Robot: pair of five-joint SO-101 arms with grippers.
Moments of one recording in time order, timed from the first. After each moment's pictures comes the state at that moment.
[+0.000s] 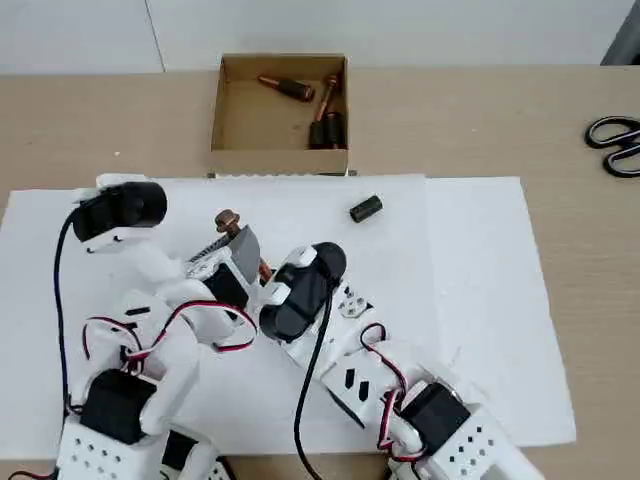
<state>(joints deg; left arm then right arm) 16.9 -69.8 49.5 60.5 45.6 -46.5 -75.0 69.6 37.5 5.2</state>
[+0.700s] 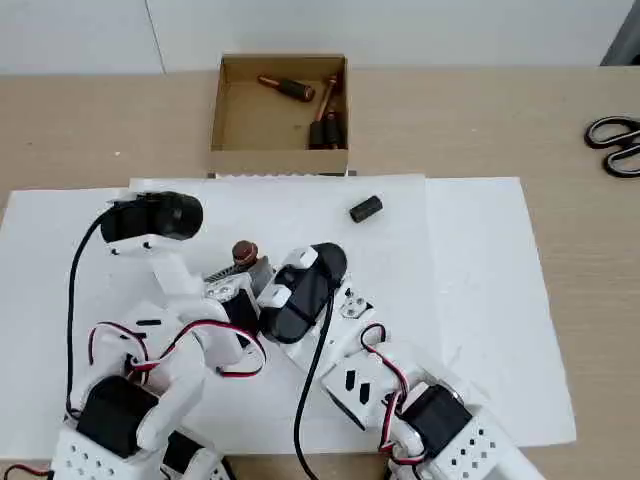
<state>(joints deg) 23.2 -69.7 44.9 72.2 41.4 -46.6 -75.0 68.9 37.5 5.4</state>
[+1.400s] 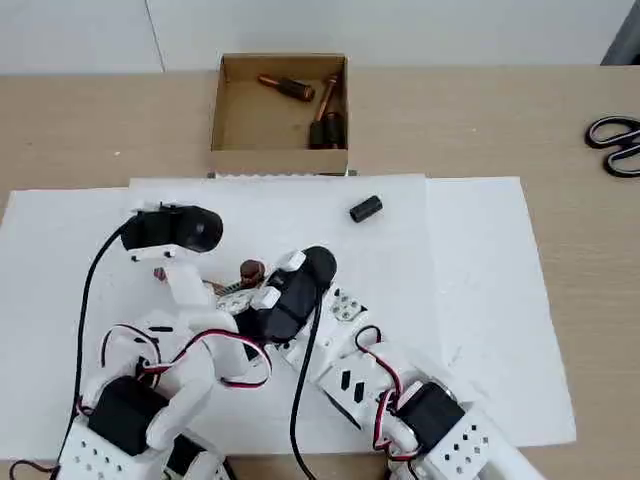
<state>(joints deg) 26.3 -70.5 51.2 73.5 40.1 -47.1 -74.6 69.7 37.9 5.5</state>
